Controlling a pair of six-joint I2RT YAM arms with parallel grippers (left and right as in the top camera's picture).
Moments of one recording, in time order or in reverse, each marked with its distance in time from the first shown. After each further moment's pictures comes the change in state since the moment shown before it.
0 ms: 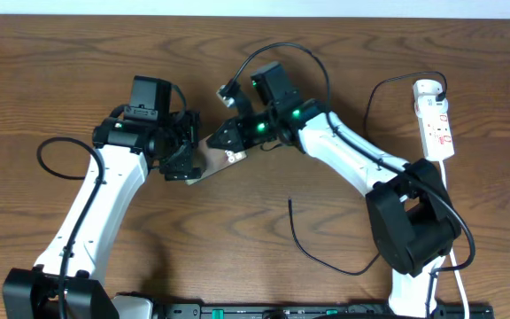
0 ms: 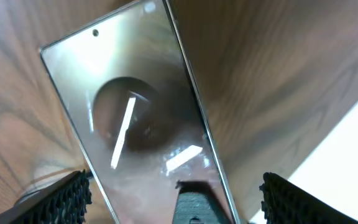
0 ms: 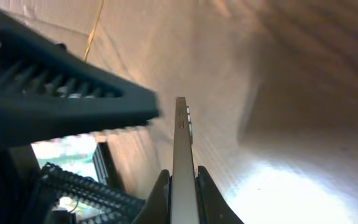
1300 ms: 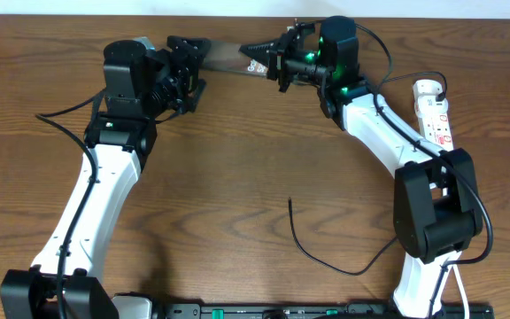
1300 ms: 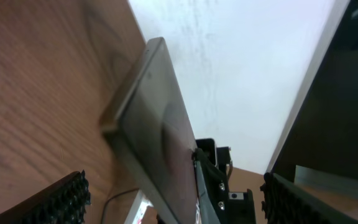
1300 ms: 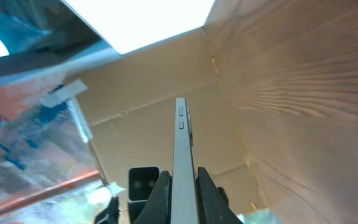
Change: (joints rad) left arm 0.044 0.000 0.000 0.738 0.121 0.352; right arm -0.220 0.000 0.000 0.708 0.016 1.366
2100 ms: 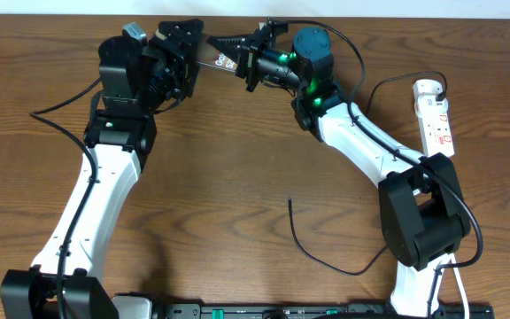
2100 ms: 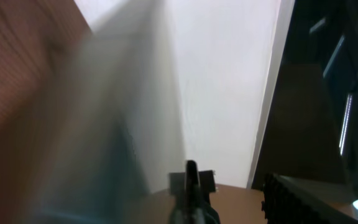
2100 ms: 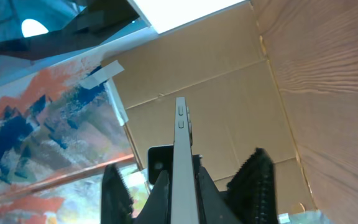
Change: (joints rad) left arm 0.000 0.000 0.000 0.132 -0.071 -0.025; right arm 0.132 0.000 0.000 0.228 0.127 0.203
